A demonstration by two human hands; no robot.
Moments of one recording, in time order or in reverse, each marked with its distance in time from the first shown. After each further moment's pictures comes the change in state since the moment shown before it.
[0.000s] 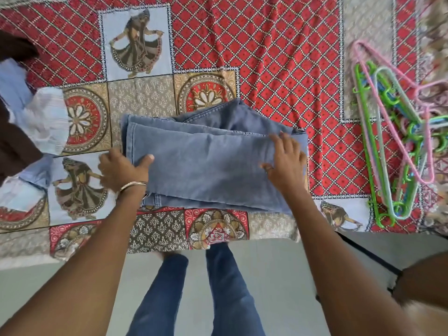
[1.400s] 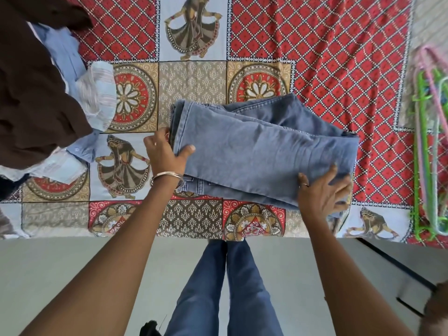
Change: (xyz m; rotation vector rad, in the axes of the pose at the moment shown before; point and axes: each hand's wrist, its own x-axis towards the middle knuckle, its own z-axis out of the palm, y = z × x) left_hand 0.015 -0.021 -0.012 -0.320 -0.151 0.171; right_hand -0.034 -0.031 0.055 0.128 0.081 0.655
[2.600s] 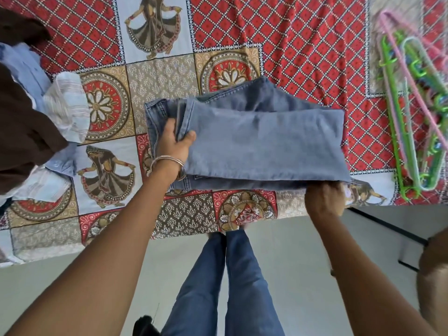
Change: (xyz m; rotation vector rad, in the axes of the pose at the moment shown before) left_hand -0.009 0.032 0.021 -0.282 -0.290 0.017; right_hand -0.021 0.065 -0.028 -0.495 -0.060 -0.300
